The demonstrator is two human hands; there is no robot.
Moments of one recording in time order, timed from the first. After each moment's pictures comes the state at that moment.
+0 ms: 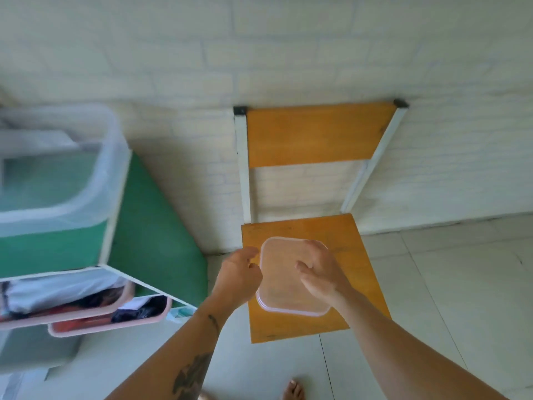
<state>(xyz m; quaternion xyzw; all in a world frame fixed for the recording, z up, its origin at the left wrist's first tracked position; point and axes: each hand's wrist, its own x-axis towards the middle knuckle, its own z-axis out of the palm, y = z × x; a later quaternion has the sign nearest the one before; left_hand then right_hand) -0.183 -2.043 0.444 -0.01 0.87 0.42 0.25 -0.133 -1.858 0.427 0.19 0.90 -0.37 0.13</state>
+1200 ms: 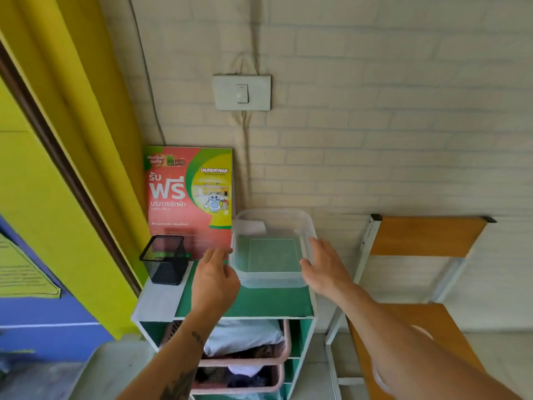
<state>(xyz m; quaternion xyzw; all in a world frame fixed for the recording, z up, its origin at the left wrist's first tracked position) -0.269 -2.428 0.605 0.02 0.92 0.37 -0.14 -0.252 -2.198 0.623 0.10 0.95 -0.30 0.02</state>
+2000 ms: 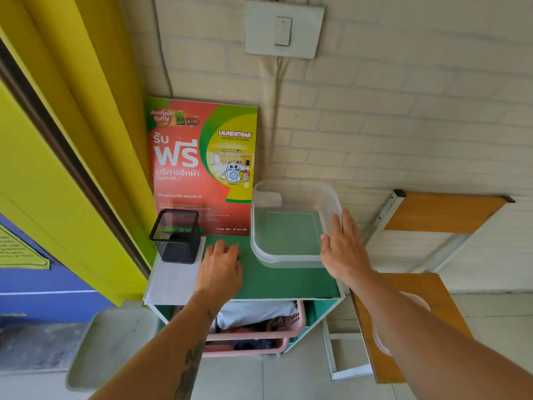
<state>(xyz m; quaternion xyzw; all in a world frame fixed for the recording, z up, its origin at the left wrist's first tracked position) -0.312 -2.480 0.531 0.11 0.97 0.19 -0.04 -0.286 -2.222 0.584 0.16 0.98 -0.13 0.00</state>
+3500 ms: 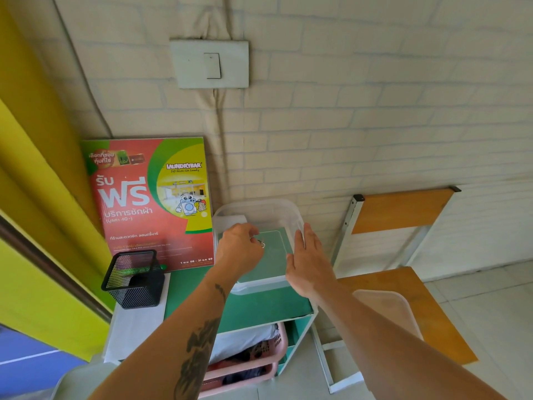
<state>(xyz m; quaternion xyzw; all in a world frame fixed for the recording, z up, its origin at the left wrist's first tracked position) -0.362 -2.368 0.619 0.10 0.91 0.38 0.07 -0.284 -2.221 0.590 0.14 0.98 -0.13 0.03</state>
